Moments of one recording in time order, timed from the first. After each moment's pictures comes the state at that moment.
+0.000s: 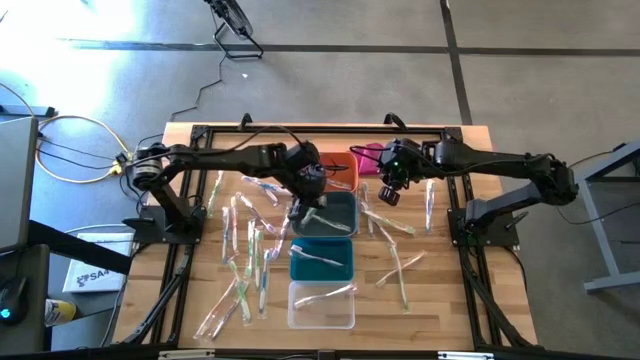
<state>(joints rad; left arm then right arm) 0.23 1.66 1.26 -0.45 0.46 0.23 -0.24 1.28 1.11 -0.86 0.18 0.16</state>
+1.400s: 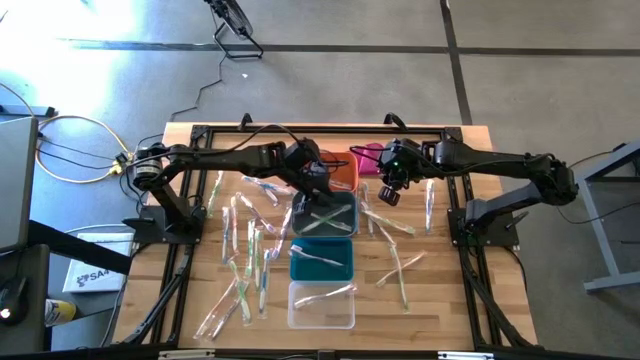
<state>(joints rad) 0.24 1.66 1.26 -0.31 0.41 0.23 -0.24 1.28 1.11 -0.86 0.18 0.15</state>
